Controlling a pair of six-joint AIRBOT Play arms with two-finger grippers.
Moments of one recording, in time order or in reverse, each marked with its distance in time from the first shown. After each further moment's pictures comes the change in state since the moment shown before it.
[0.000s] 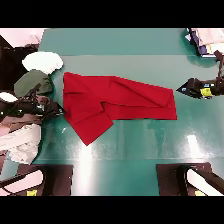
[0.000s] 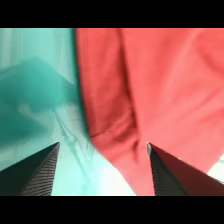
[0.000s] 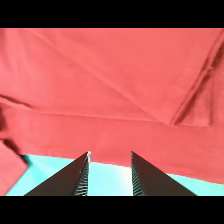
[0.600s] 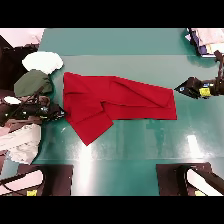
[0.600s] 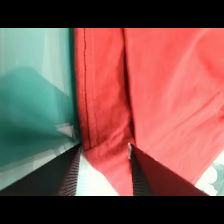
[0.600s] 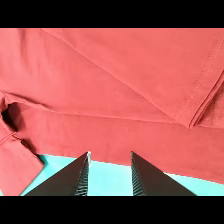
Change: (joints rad) left arm -0.006 -0.039 -0.032 -0.092 0.043 0.061; right arm 0.000 0.007 -0.011 0.054 -0.004 -0.001
